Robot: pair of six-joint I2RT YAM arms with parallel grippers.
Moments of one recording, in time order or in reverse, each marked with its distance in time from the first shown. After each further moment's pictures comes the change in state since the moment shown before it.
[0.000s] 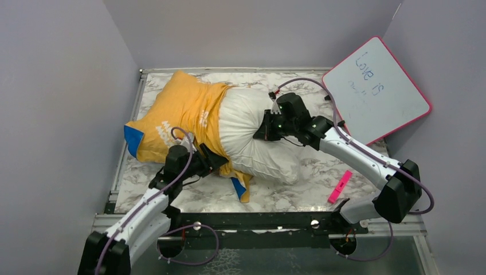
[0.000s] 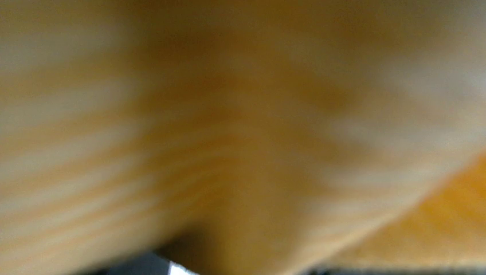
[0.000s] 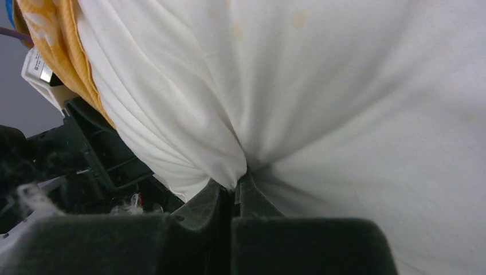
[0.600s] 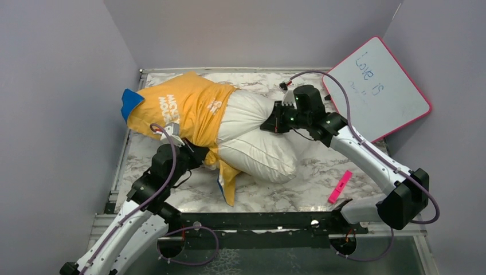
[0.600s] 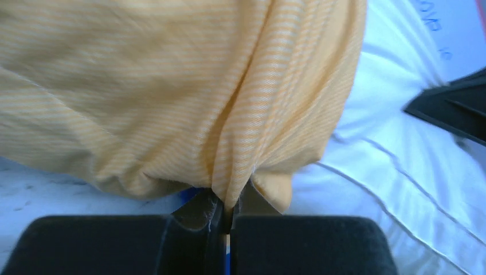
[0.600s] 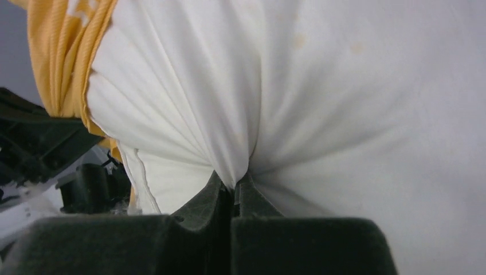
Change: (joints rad) left arm -0.208 -0.181 0.355 -0.450 -0.557 0.192; right arm -0.136 -0.056 0.003 0.018 -0.074 -0.093
